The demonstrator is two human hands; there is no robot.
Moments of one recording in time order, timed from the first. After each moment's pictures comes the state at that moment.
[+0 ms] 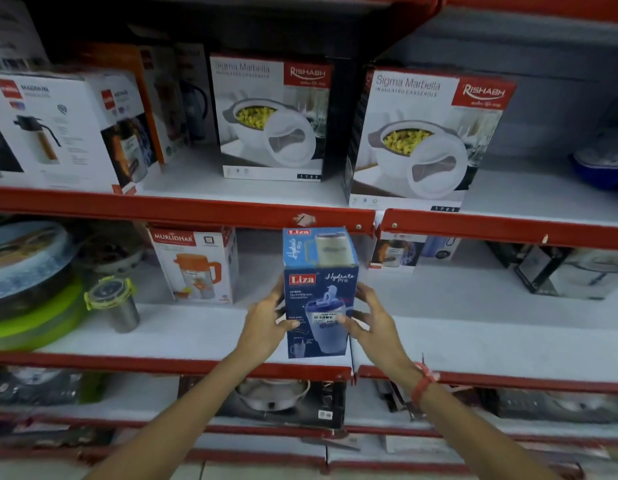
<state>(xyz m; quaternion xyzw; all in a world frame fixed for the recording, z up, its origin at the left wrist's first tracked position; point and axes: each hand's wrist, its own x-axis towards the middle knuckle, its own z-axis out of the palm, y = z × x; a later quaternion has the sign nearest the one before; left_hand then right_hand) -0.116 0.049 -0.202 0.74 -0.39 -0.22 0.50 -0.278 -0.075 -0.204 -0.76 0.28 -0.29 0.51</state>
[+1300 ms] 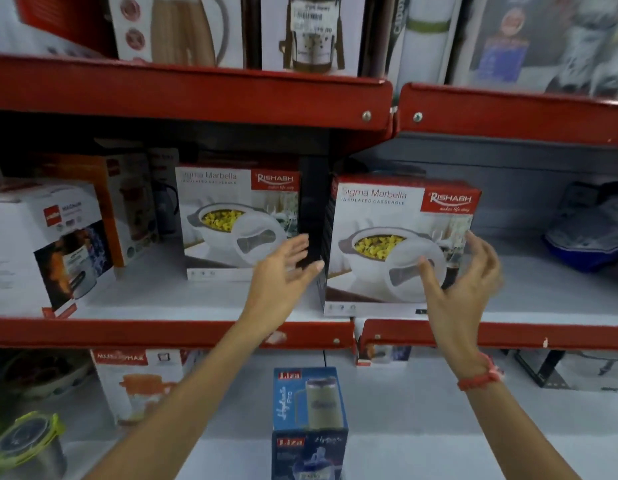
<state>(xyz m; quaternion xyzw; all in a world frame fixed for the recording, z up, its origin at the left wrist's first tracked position) -0.080 -0.084 -0.017 0.63 -0.50 -0.07 0.59 -0.265 -0.229 -0.038 -0.66 0.36 -0.63 0.20</state>
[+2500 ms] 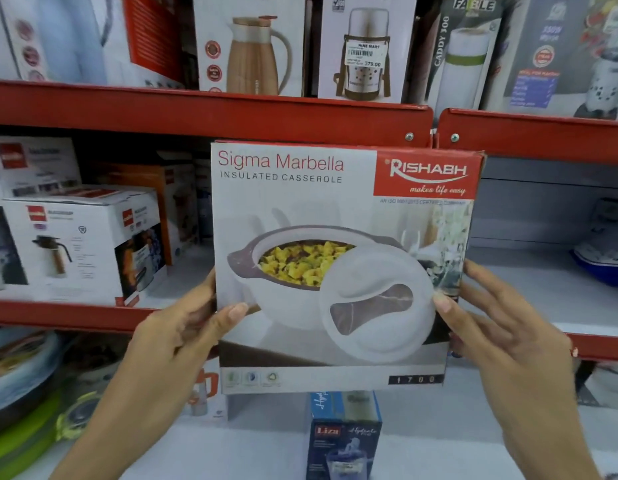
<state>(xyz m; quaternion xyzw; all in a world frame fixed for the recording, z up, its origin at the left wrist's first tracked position) -0.084 0.122 -0.004 0.64 -0.45 -0.06 0.62 -0.305 -0.071 -0.003 -0.66 0.21 -0.58 0.43</state>
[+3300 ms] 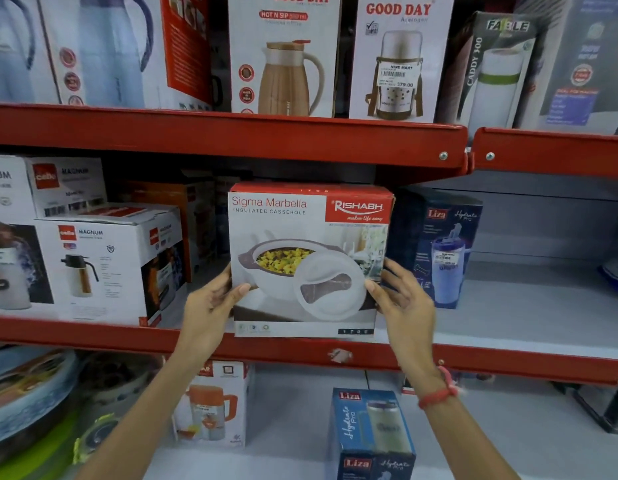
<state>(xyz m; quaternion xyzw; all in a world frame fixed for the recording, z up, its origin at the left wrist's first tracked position) 0.047 0.049 -0.042 0.61 -0.40 -0.05 0.68 -0.154 -0.138 -0.039 -0.67 0.18 -0.56 0.45</state>
